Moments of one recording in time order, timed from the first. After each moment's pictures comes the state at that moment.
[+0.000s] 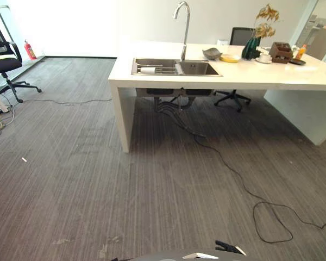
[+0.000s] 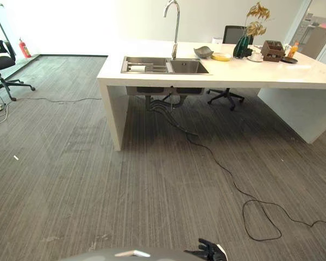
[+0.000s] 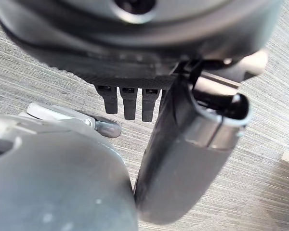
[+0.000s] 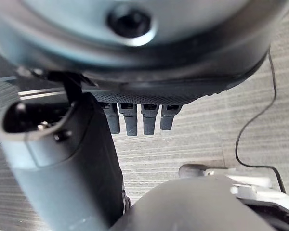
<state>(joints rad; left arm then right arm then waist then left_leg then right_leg) 0.02 0.20 0.07 1.45 -0.36 0.00 -0.05 0.10 -0.15 0.17 1.33 0.24 -0.22 0.08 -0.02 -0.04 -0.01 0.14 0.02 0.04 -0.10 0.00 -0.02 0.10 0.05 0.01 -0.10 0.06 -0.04</state>
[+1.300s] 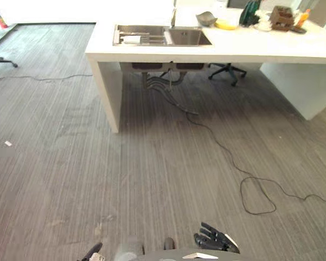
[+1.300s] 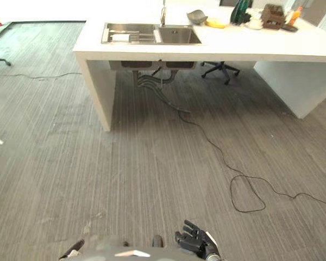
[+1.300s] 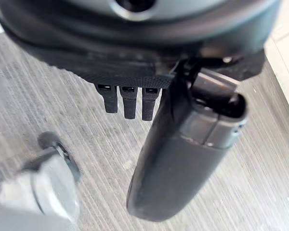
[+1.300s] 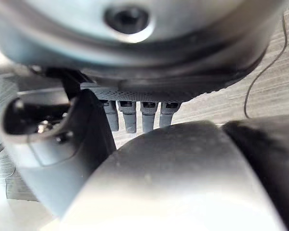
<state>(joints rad) -0.03 0.14 0.38 1.46 -0.82 -0.23 0.32 0.26 -0.20 0.26 0.92 0.43 -0.25 0.22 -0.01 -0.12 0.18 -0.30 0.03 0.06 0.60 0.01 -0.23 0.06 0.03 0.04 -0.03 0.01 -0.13</state>
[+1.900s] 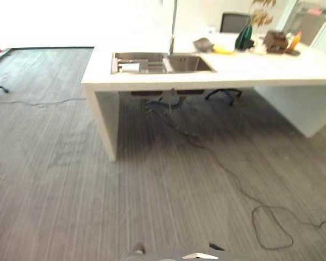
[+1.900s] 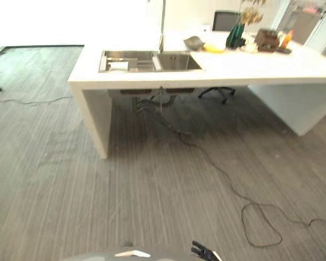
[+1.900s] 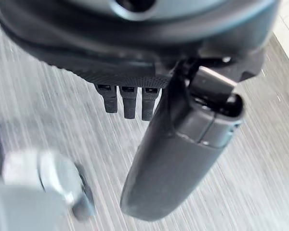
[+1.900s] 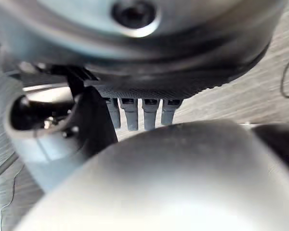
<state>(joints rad) 0.02 0.15 0.44 1.39 -0.89 -0.22 0.42 0.29 -0.14 0.25 1.09 0.40 -0.28 0.14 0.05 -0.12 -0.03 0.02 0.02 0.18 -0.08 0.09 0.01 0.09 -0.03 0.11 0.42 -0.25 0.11</state>
